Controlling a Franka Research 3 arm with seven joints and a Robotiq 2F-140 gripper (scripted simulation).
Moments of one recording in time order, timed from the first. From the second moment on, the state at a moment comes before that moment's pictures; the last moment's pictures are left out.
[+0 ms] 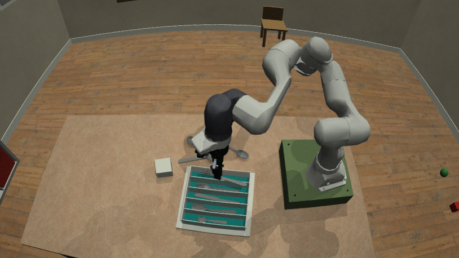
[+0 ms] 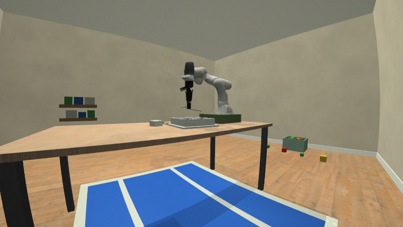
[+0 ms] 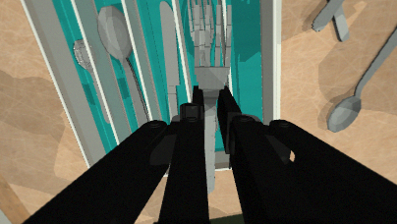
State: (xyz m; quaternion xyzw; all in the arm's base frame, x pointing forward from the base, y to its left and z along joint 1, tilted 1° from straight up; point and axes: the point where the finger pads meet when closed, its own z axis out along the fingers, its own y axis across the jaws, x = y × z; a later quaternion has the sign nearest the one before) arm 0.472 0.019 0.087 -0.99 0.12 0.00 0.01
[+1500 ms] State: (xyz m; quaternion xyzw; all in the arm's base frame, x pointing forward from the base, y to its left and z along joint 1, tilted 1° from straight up) arm 0.472 0.015 0.082 -1.00 0.05 0.03 0.01
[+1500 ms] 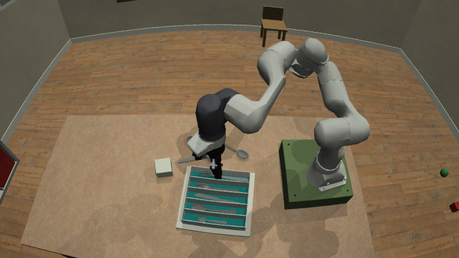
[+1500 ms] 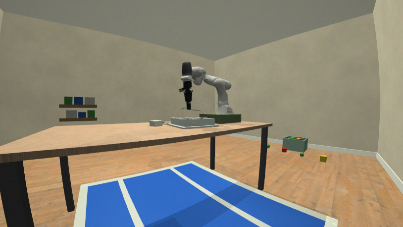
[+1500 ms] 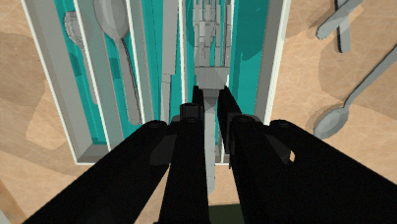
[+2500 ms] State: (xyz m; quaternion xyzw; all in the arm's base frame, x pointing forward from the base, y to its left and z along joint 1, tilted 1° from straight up) arm 0.470 0.015 0.025 -1.00 0.05 0.04 0.01
